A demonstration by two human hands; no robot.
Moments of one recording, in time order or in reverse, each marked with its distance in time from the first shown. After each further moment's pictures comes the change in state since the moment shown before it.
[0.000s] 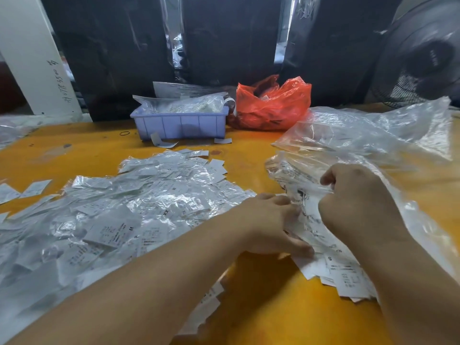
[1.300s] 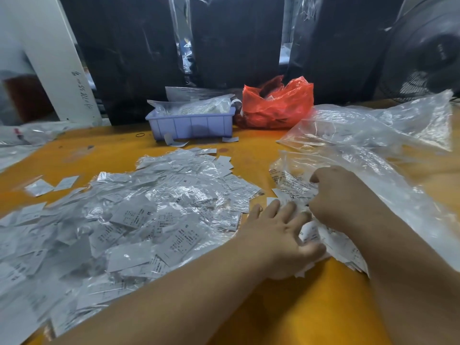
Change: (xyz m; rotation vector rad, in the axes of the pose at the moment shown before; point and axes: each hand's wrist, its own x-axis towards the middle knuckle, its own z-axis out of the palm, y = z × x) left_hand -0.034 0.042 0.031 0.066 0.056 -0.111; right_hand -0.001 0.006 0.004 -0.096 -0.230 -0.049
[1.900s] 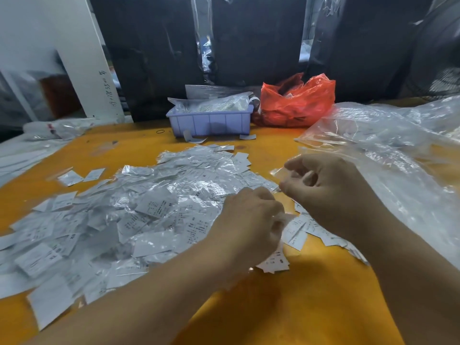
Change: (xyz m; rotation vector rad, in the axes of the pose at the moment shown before) left_hand -0.055 -0.027 -0.025 -0.136 0.438 -0.124; right_hand -0.023 -0.030 0.002 0.456 0.162 -0.442
